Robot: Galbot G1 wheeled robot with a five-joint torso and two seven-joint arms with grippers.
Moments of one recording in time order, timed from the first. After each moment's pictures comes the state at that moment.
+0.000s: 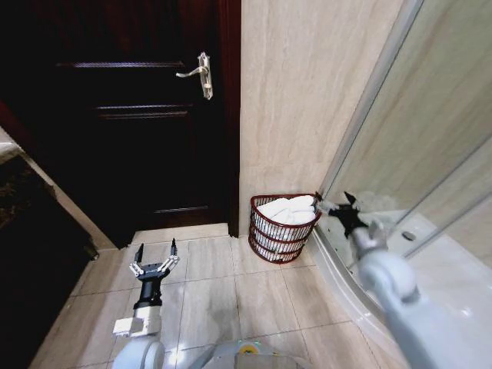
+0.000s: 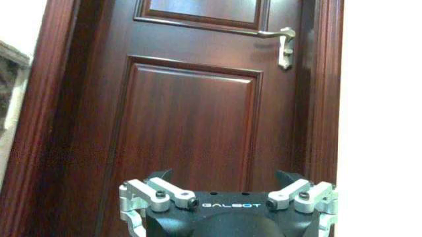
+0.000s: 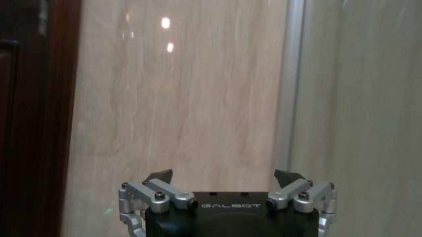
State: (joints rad) left arm 1.78 -1.51 -0.68 -2.13 -0.26 -0.41 0.00; right arm -1.46 1.14 0.59 2.29 0.27 -0.16 0.23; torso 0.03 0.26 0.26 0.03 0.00
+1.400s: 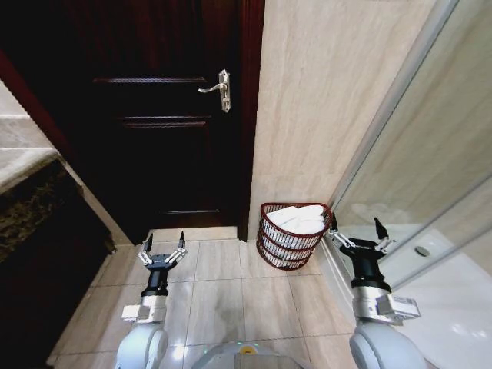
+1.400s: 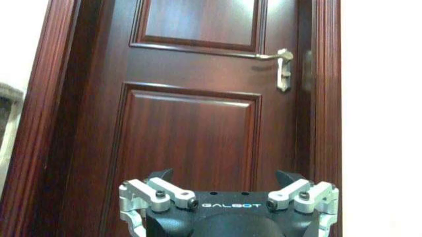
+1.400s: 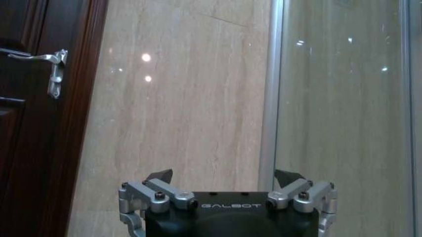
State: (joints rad) left arm 1.70 -1.49 -0.65 -2.11 -0.23 -0.38 0.03; right arm -1.72 1.41 0.56 2.48 0.00 -0.03 0.28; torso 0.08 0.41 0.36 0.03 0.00
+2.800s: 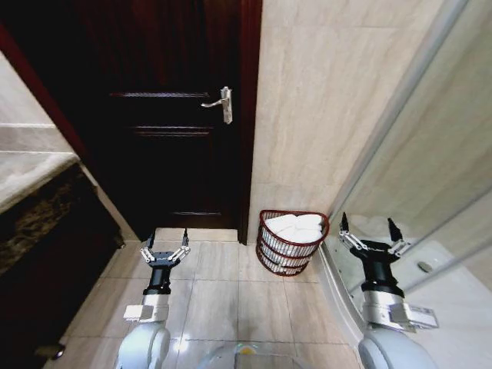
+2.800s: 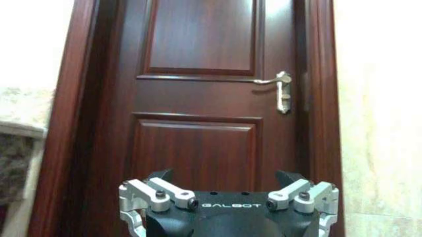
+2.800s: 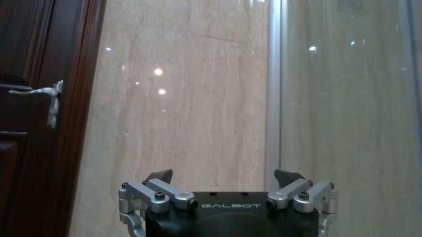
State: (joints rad) left arm 1.71 -1.52 -0.64 -2.14 -0.17 -0.38 0.04; right arm -1.76 1.39 0.63 2.48 0.08 0.04 0.28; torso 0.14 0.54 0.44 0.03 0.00
